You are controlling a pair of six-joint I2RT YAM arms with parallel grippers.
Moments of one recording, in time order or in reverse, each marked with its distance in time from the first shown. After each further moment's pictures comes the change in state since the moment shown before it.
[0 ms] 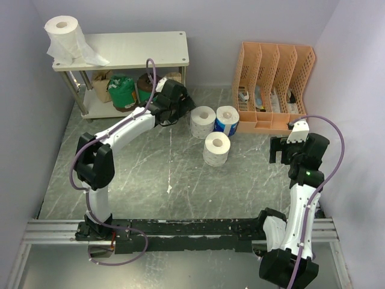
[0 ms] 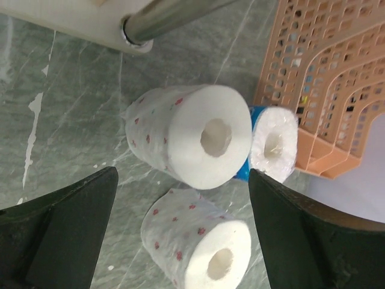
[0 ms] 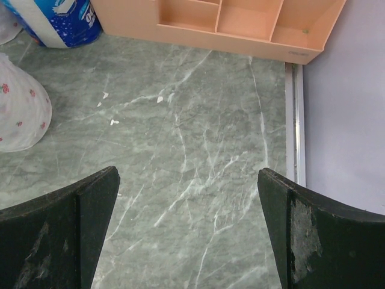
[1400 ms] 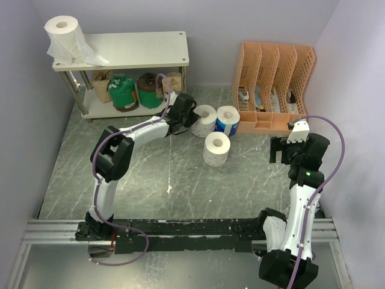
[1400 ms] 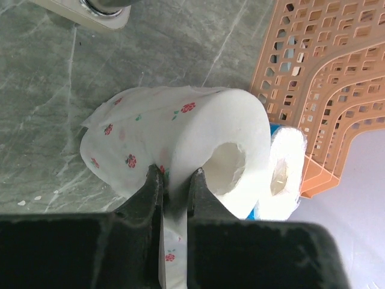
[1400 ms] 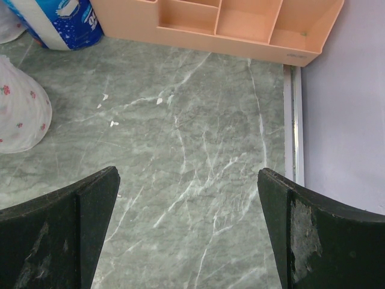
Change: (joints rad) left arm -0.047 0.183 -0.085 0.339 -0.005 -0.195; right arm 0.000 -0.008 0.000 0.003 0.000 0.000
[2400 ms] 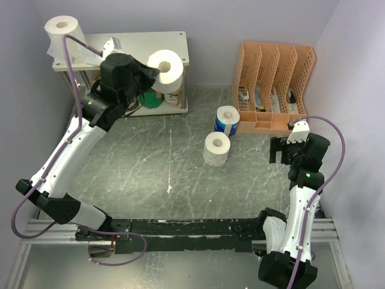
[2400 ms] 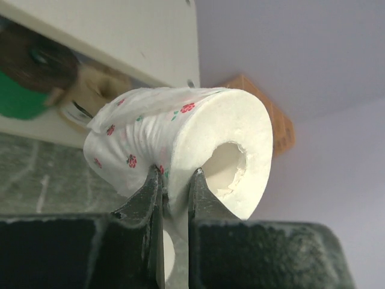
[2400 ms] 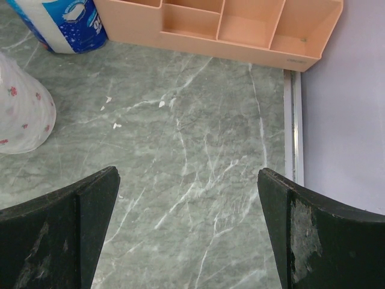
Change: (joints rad) left arm 0.085 -0.639 0.184 -0.406 -0.125 0.284; right arm 0.000 -0.016 0.000 0.000 -0.012 -0.001
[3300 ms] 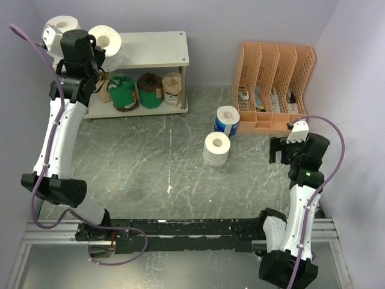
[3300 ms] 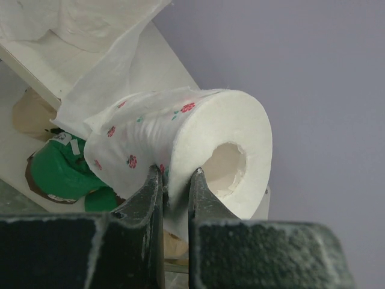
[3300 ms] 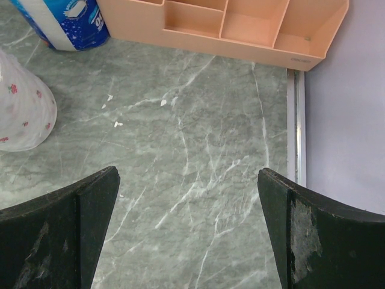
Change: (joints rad) left arm 0.405 0.135 0.224 -0.074 -0.188 -0.058; right arm 0.000 0.012 0.000 0.000 -0.008 -0.006
